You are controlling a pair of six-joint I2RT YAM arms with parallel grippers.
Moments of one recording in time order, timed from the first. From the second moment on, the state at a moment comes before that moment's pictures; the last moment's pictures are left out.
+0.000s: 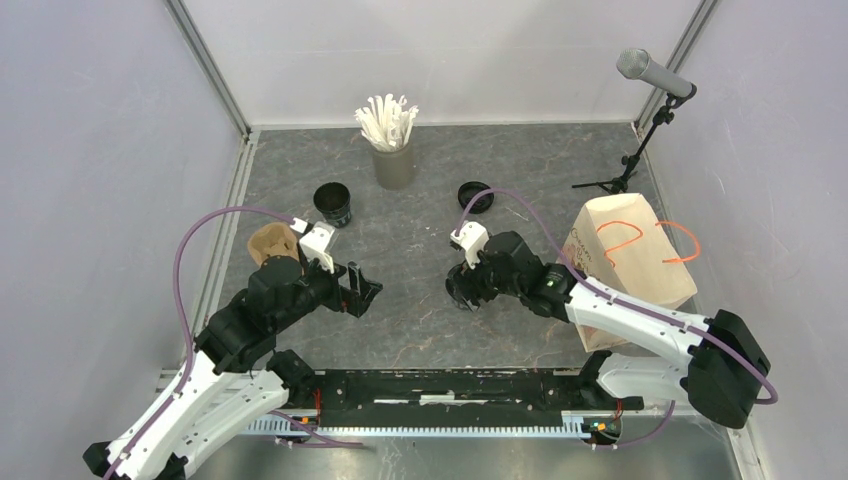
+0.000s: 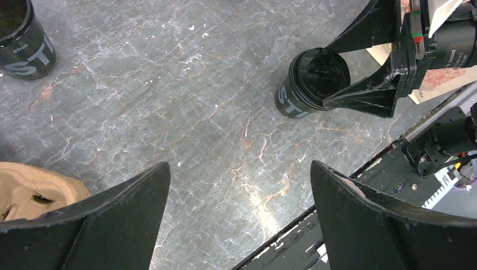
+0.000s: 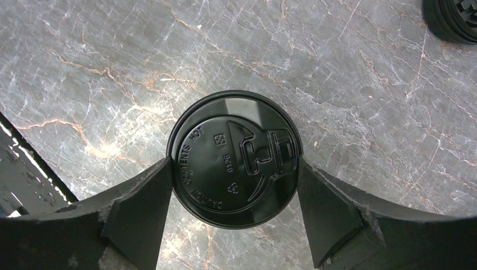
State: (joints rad) left arm -0.69 0.51 0.75 -0.65 -0.03 -0.29; right arm 0.88 1.18 0.73 -0.25 0.02 -0.01
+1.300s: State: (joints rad) left arm -0.69 0.49 0.75 -0.66 -0.11 -0.29; right arm 0.79 1.15 0.76 -0.23 0.12 0.05
